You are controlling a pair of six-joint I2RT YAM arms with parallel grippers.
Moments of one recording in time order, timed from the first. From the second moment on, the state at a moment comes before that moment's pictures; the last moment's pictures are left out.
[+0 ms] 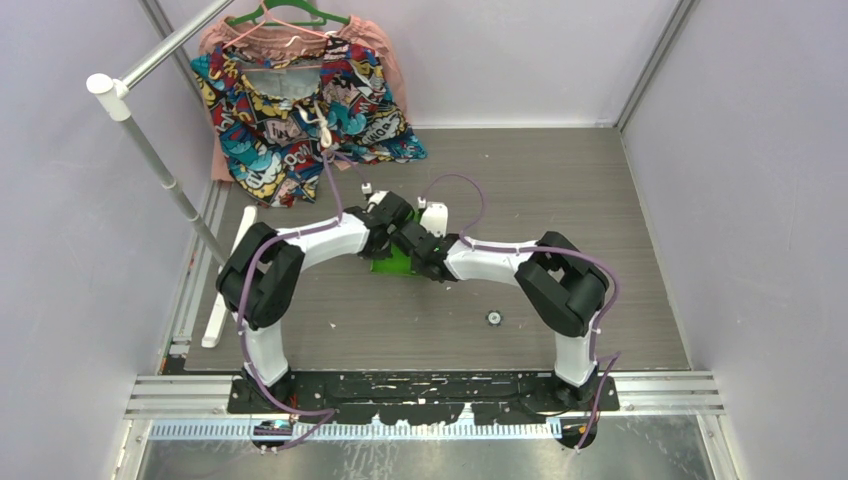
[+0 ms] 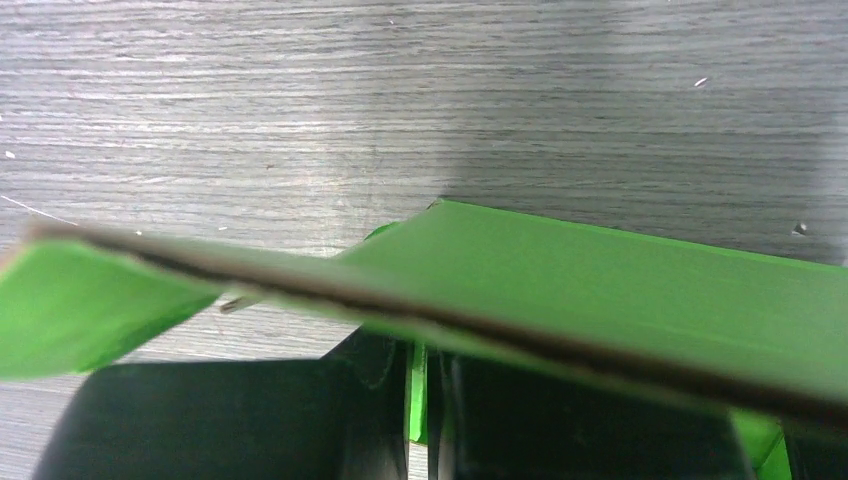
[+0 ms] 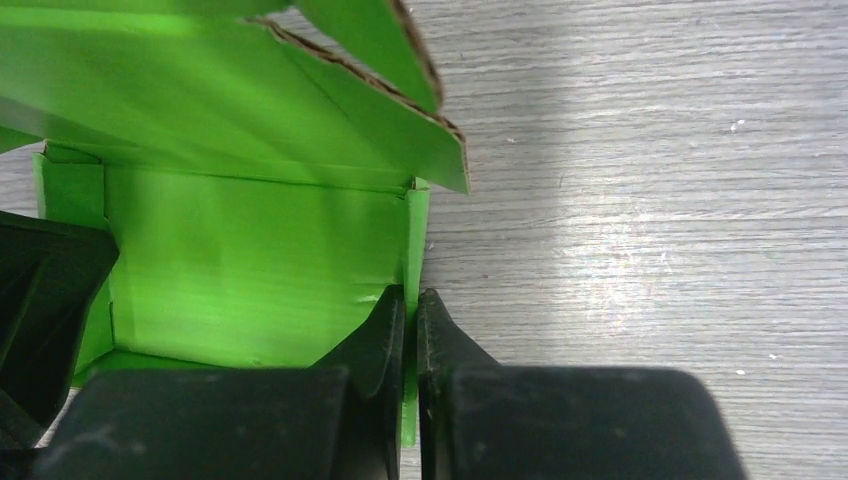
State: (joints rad) left arm -0.68 1.87 1.20 -0.52 -0.44 -0.53; right arm 0.90 1.89 1.14 -0.26 0.50 0.81
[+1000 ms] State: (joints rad) left arm -0.63 1.85 1.19 -0.55 -0.37 -0.62; right arm 0.92 1.92 1.29 -0.53 0.51 0.73
